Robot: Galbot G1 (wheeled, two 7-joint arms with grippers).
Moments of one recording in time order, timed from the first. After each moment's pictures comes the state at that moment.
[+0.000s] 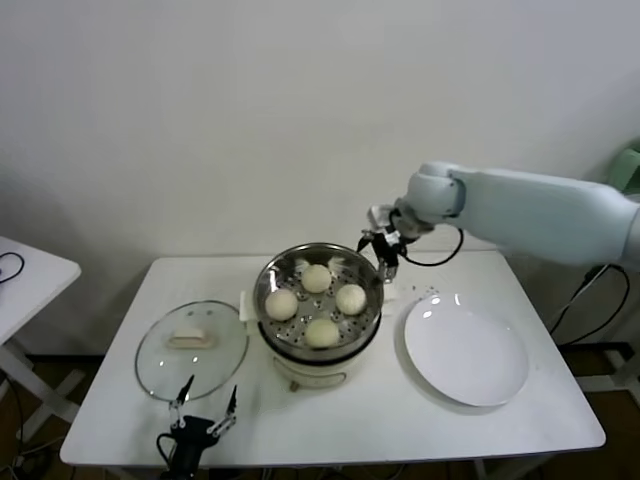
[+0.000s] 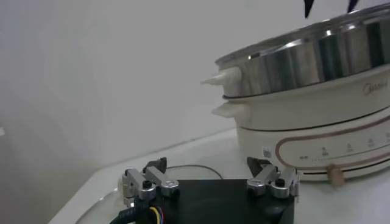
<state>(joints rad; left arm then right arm) 1.65 -1.52 -0.66 -1.74 0.17 -0.36 0.13 0.77 0.94 -1.50 1.38 0.59 -0.27 -0.85</state>
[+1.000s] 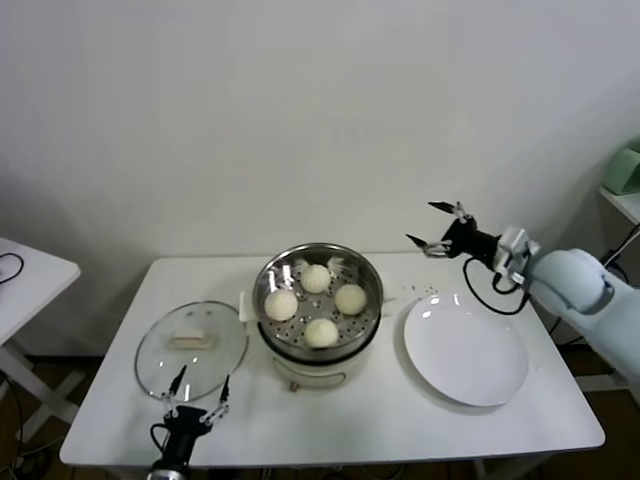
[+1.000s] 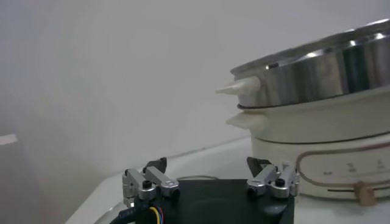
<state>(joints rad) 1.61 -1.49 -0.66 -1.73 0.12 -0.36 0.11 -0.49 0.51 -0.19 1.67 0.62 0.00 -0.23</state>
